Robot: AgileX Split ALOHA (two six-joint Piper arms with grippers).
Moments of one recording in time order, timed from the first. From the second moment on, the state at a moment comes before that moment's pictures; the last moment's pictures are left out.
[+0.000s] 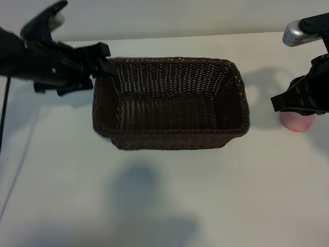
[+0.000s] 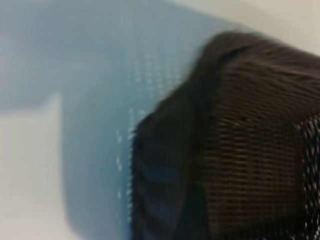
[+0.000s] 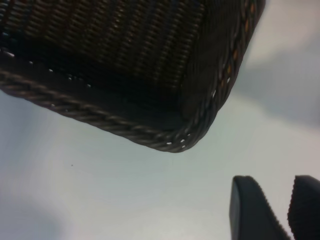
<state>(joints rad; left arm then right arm) -0.18 1.62 -1.06 -0.67 0.48 0.13 0.18 1.31 -0.95 0.34 0.80 -0.27</state>
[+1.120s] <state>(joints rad) -0.18 1.15 -1.38 0.09 0.90 0.00 0.18 1.31 -0.95 0.34 0.80 -0.27</state>
